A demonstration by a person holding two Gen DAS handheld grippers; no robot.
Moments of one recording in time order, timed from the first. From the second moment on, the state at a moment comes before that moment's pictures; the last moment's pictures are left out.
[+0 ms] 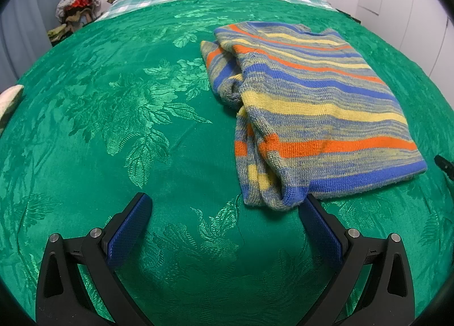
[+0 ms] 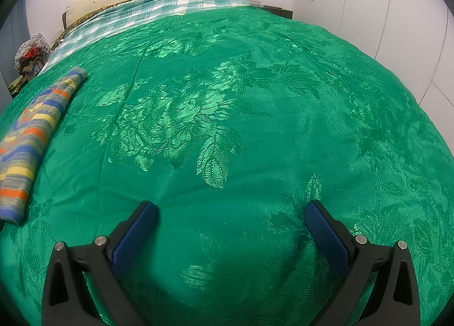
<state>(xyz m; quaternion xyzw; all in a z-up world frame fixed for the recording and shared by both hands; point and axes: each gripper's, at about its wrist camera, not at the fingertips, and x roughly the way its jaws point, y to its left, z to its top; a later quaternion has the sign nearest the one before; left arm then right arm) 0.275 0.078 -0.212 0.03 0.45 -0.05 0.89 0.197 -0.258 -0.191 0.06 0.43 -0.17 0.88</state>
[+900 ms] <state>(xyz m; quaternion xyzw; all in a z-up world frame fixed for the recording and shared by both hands) 0.401 0.071 -0.182 -0.14 0.54 -0.18 0.81 0.369 -0.109 -0.178 0.19 0.50 0.16 0.83</state>
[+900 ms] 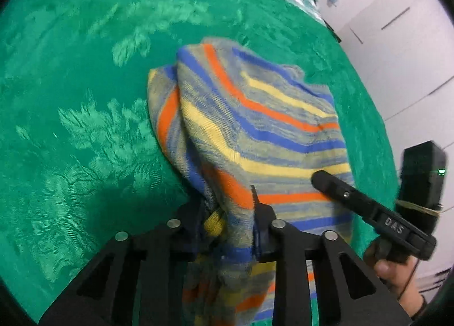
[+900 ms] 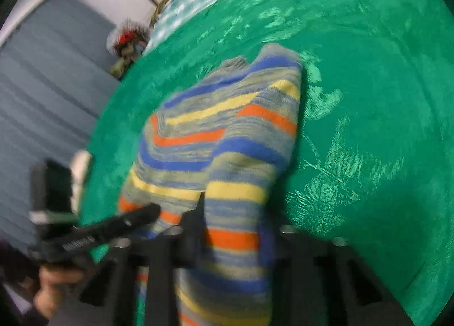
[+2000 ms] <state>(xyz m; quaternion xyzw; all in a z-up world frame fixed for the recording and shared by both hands) 0.147 0.015 -0.048 0.08 0.47 0.01 0.88 0.109 -0.139 -0.026 0.04 0.46 0.04 0.89</state>
